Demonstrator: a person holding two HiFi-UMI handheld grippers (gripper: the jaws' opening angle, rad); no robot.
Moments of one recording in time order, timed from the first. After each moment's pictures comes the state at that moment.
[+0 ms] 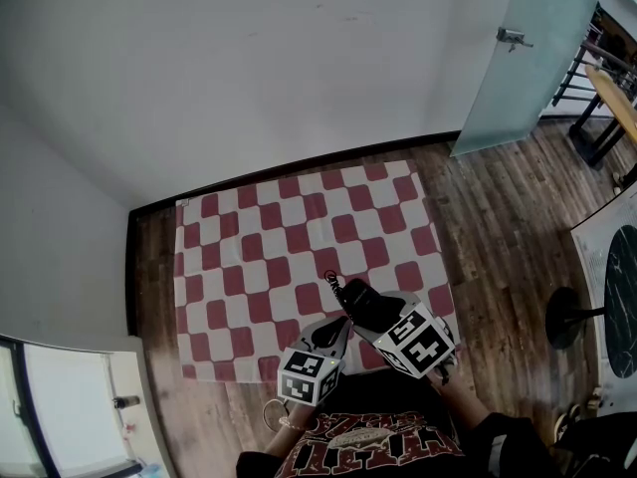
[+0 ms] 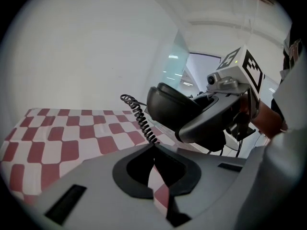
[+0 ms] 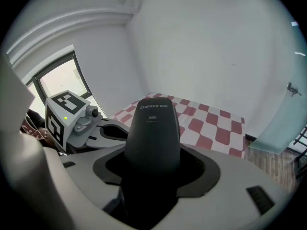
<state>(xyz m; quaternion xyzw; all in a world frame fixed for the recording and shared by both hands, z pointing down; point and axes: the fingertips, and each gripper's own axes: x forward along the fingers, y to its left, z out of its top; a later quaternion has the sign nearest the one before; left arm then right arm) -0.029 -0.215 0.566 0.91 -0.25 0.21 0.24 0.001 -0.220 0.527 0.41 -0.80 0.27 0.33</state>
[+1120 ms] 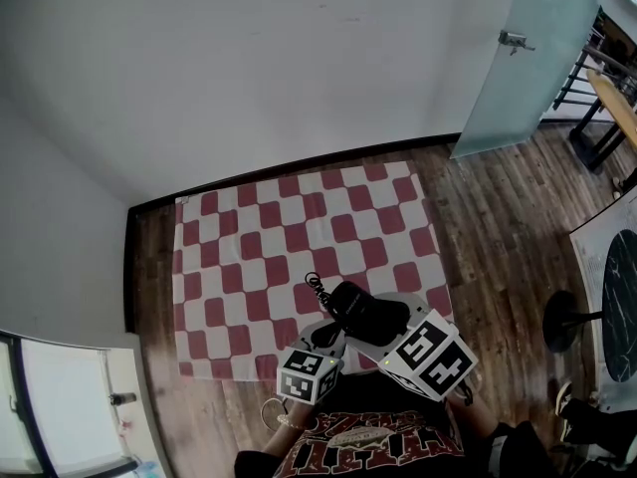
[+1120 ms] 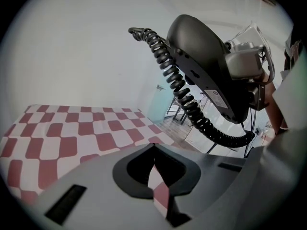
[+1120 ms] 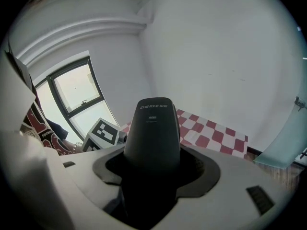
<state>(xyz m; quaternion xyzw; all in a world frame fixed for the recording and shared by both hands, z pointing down) -0.028 -0.211 0.574 0.91 -0.25 0.22 0.25 -0.021 -0.207 0.446 0.37 -0.85 0.23 0.30</state>
